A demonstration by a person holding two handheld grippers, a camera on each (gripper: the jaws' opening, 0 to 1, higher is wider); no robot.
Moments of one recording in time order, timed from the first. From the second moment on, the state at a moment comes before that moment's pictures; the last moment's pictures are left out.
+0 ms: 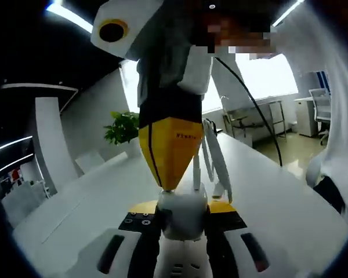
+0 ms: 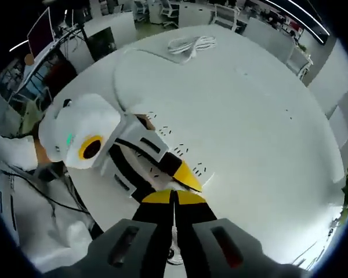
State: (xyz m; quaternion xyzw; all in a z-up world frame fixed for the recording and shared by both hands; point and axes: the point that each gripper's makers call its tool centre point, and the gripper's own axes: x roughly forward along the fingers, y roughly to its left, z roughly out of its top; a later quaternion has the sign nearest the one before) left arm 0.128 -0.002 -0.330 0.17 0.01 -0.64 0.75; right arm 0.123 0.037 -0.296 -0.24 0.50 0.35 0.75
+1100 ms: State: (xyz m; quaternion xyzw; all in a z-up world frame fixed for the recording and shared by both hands) left arm 0.127 -0.007 -0.329 0.17 0.02 -0.64 0.75; right arm 0.147 0.028 -0.272 -0.42 0.35 0.44 0.71
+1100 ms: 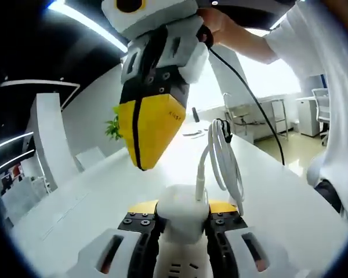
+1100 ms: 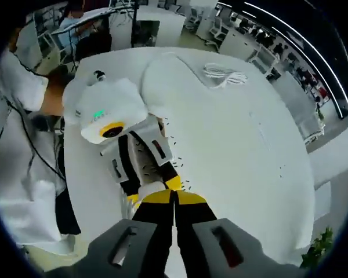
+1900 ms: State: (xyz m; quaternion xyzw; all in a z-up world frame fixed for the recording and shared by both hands) left arm 0.135 -0.009 -0.331 0.16 0.03 -0.64 0.75; right arm 0.131 0.031 -0.298 -0.52 0.39 0.46 0.61
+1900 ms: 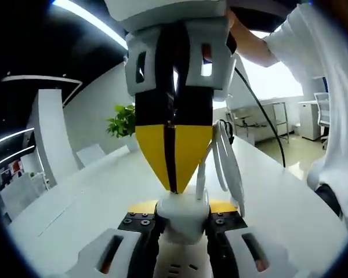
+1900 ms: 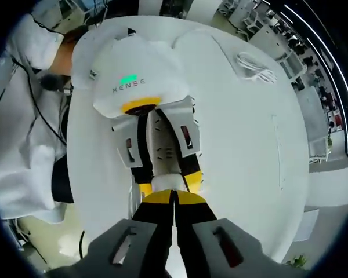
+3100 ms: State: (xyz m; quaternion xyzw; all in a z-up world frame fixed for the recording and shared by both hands) left arm 0.138 -0.009 -0.334 0.14 0.06 -0.63 0.76; right arm 0.139 0.030 -0.298 -0.49 0.45 0.46 0.58
